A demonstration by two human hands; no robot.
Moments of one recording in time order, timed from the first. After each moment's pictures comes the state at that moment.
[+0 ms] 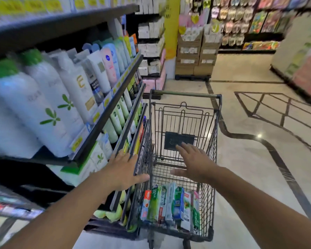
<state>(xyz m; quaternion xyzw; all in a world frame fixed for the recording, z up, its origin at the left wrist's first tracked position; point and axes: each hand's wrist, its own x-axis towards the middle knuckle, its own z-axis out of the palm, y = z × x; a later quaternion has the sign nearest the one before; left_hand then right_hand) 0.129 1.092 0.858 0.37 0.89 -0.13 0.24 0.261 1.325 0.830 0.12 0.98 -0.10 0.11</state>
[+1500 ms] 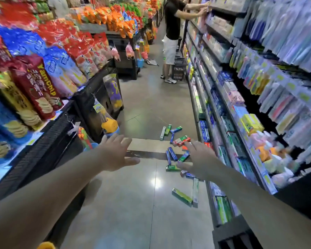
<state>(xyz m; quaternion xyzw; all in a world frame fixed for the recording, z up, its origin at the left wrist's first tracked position) 0.298 0.339 0.876 -0.34 0.93 0.02 0.16 0.067 0.528 0.851 -0.54 0.84 0.01 0.11</state>
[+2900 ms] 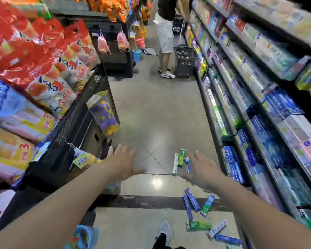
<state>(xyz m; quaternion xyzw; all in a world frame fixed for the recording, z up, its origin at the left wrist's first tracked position) 0.010 -0.263 0.790 -0.32 0.91 0.11 0.24 -0.206 -0.074 0.755 -0.49 0.85 0.06 0.19</state>
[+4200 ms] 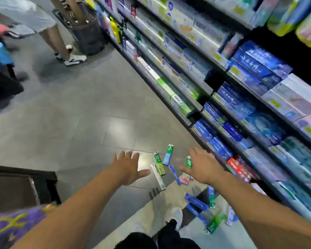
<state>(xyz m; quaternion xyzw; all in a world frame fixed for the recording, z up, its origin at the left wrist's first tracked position) -0.499 -0.523 0.604 -0.02 0.92 0.03 0.39 -0.560 -0.260 0.610 -0.18 0.94 0.00 0.28</state>
